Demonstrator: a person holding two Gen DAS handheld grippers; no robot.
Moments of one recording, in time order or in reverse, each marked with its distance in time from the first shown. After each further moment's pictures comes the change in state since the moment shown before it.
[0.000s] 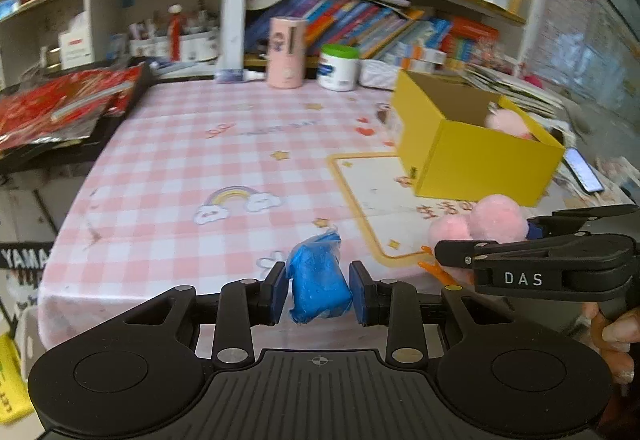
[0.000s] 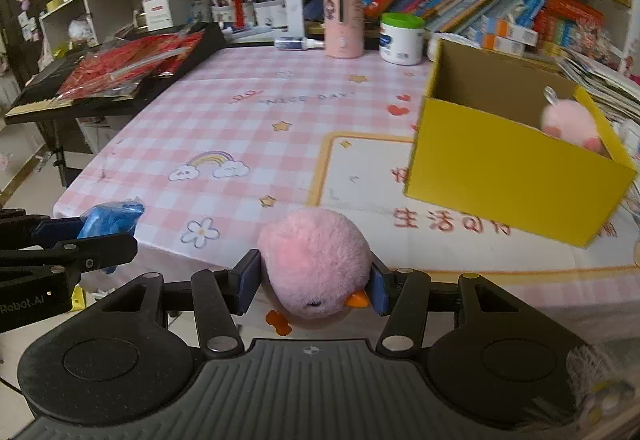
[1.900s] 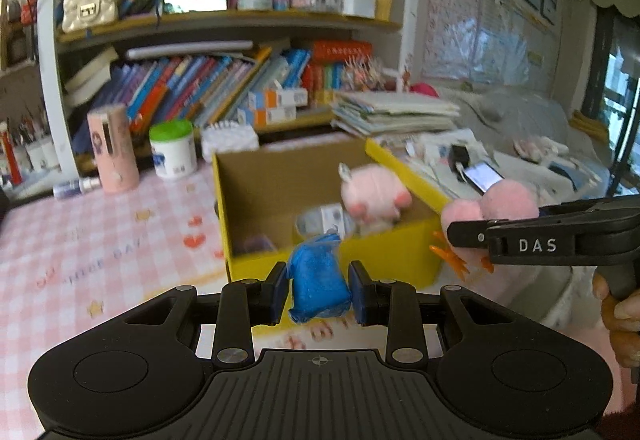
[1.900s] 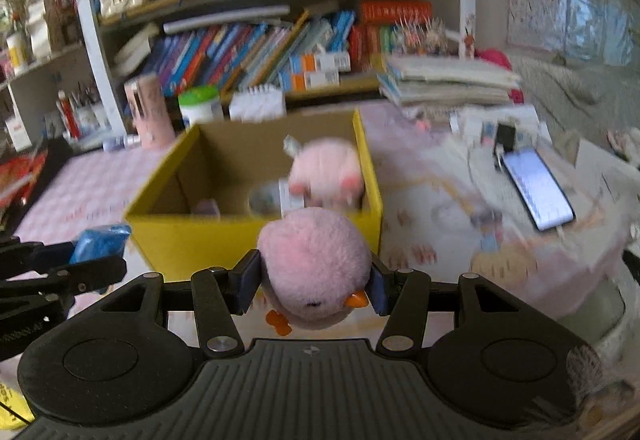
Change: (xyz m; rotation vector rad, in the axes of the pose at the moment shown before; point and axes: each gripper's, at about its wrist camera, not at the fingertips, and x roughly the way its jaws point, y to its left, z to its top) left arm 0.089 -0.166 0.106 0.239 -0.121 -0.208; right arm -0.055 -0.205 0.030 0.265 -0.180 -0.257
